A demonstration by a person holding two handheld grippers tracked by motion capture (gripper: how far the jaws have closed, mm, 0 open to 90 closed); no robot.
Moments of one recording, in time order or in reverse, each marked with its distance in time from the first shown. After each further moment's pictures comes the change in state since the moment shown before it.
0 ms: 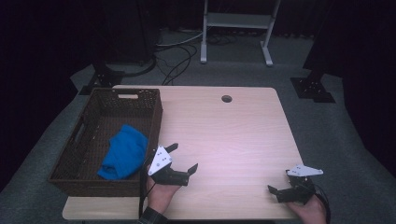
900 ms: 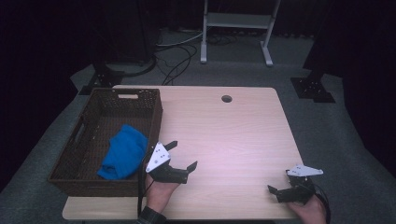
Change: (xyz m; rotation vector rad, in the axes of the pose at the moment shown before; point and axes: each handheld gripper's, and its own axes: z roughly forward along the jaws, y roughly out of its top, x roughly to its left) left arm 0.003 0.011 -0.002 -0.007 -0.014 -0.009; right arm 0.000 0.000 0.000 0.000 -0.001 0.002
